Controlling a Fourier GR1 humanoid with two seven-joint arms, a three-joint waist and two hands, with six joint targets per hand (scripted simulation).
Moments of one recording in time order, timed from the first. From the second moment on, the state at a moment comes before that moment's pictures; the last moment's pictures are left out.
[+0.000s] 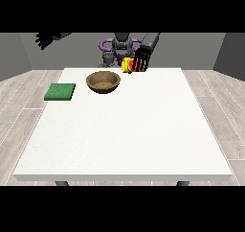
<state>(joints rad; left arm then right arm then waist) -0.76 0.10 -0.34 -0.56 -1.06 0.60 0.19 -0.10 -0.38 -0.38 -1.24 -0.38 0.42 -0.09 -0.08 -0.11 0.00</state>
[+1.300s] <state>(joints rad) -0.79 0.05 -0.58 -0.85 -1.22 0.22 0.58 -0.13 -0.34 -0.33 -1.16 -0.33 0.42 -0.12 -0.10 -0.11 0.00</state>
